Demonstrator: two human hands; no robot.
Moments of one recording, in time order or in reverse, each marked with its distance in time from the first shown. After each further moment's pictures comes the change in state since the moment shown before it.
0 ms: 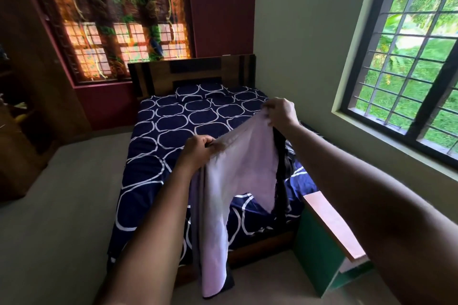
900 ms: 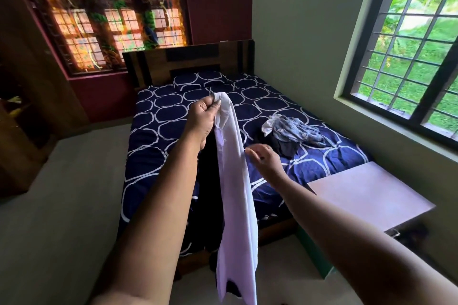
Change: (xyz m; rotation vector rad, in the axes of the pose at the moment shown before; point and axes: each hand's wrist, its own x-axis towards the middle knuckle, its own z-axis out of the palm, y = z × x) left_hand 0.031 0.035 -0.016 -0.701 0.160 -0.106; right_hand -0.118 0.055 0.096 0.209 -0.102 -0.029
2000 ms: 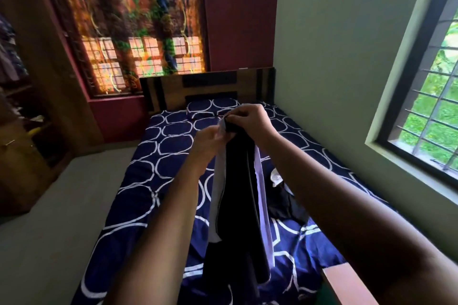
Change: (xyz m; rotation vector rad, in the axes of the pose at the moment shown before) left_hand 0.212 -0.065 0.093 0.262 -0.041 0.041; right_hand 0.328 -0.038 -0.060 0.152 -0.115 -0.276
